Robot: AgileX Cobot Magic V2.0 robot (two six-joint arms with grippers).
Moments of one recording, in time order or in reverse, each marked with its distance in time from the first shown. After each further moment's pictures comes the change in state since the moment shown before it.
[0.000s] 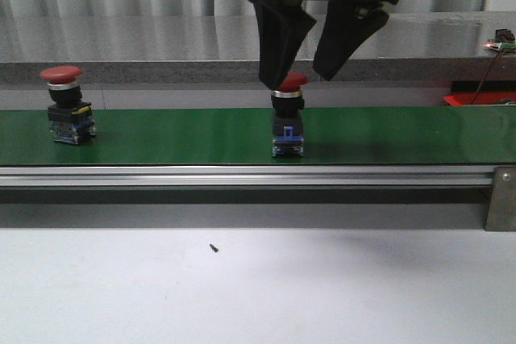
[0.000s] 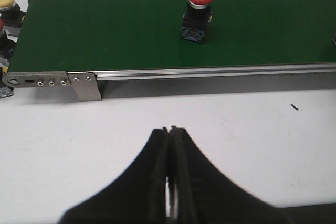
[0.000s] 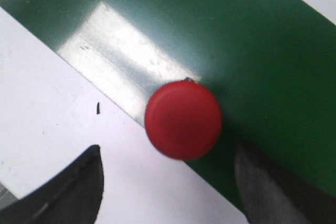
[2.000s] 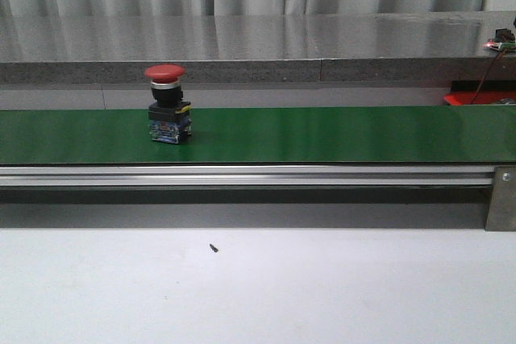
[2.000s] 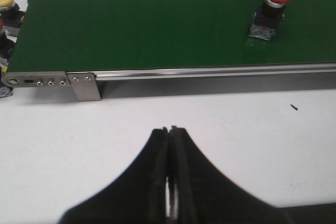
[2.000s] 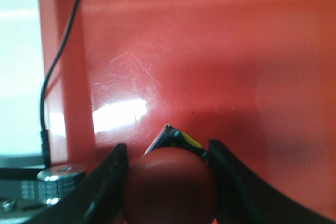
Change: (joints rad) left arm 0.000 0.000 0.000 -0.002 0.000 0.000; right arm -0.779 0.327 -0.324 -0.075 -0.057 0.000
